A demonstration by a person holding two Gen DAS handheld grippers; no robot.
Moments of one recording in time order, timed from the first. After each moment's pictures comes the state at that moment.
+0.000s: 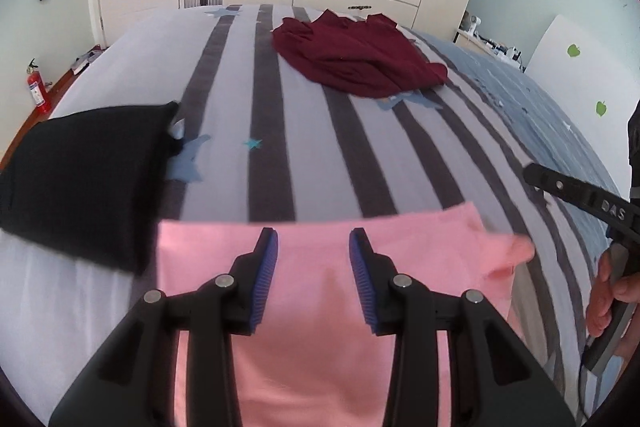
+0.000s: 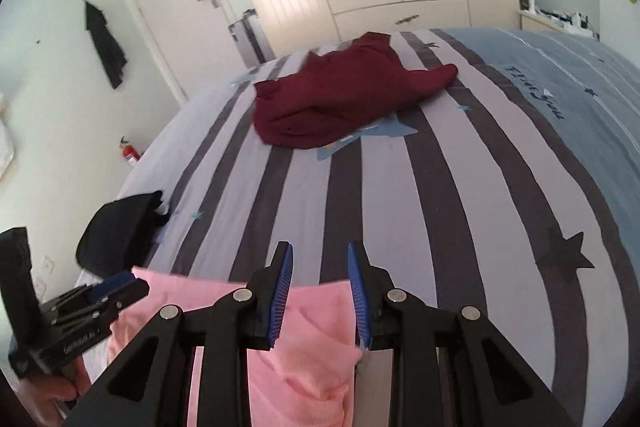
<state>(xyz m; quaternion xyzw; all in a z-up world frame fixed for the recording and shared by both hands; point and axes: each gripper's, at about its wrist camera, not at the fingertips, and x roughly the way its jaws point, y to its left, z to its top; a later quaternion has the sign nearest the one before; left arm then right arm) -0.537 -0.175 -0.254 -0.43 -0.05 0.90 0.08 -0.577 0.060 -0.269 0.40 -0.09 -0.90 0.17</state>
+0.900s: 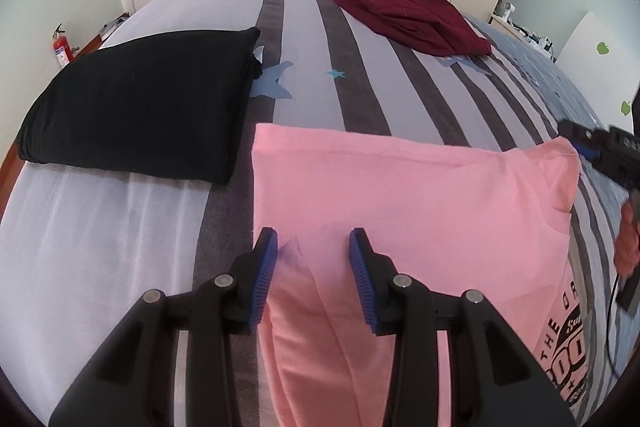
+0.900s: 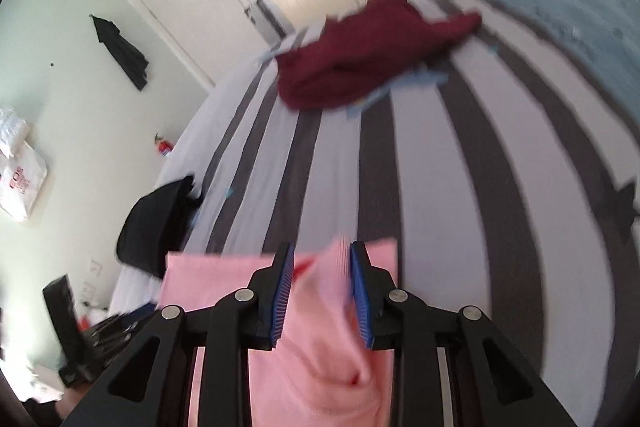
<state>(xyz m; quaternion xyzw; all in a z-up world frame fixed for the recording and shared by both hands) -0.504 -0.231 -0.294 -0.47 -0.05 0.88 0.04 -0.601 0.065 -0.307 0.45 -0.14 -0.86 0.20</state>
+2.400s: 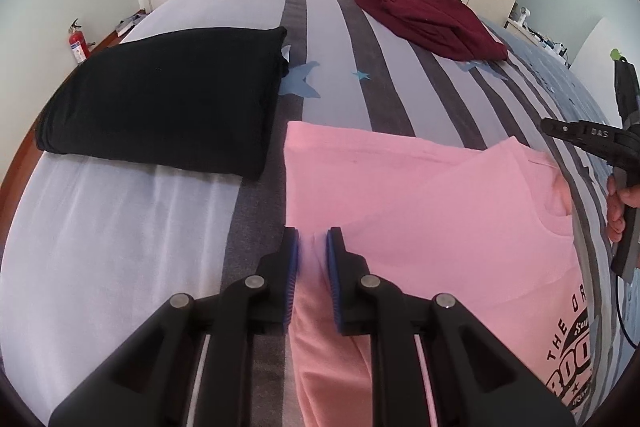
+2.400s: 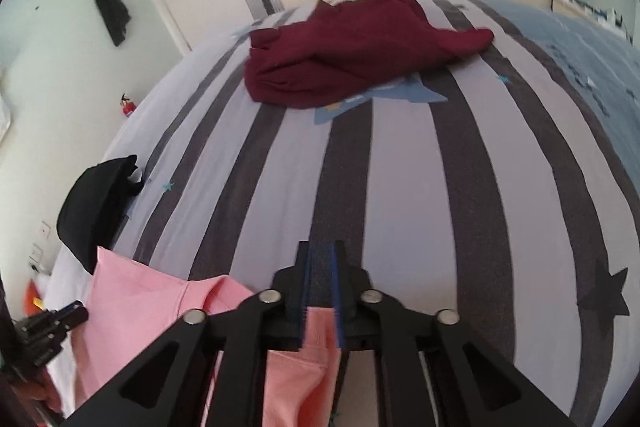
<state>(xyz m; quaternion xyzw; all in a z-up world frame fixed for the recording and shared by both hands) -0.499 -0.241 -0.291 -0.46 -0.06 0.88 0.00 -0.647 0.056 -0.314 0.46 -0.06 -0.86 0.18</state>
